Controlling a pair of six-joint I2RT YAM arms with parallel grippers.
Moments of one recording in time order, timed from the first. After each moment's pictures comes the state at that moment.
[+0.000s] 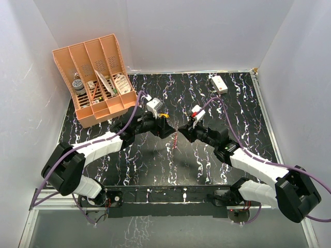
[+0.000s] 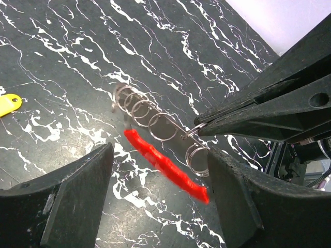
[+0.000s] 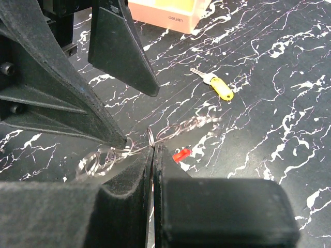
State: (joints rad) left arm -0.65 1.43 0.76 0.34 0.43 -0.30; right arm 0.59 1.09 0.50 0.39 -0.28 0.02
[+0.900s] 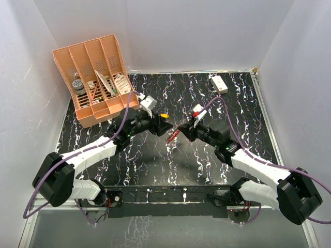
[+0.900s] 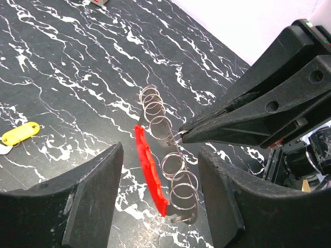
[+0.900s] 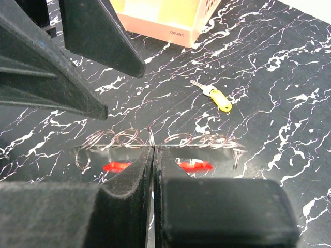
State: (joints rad) left arm -0.65 1.29 0.72 0.40 0.37 -0.30; right arm 0.59 1.07 0.50 0.42 -0.28 0.03
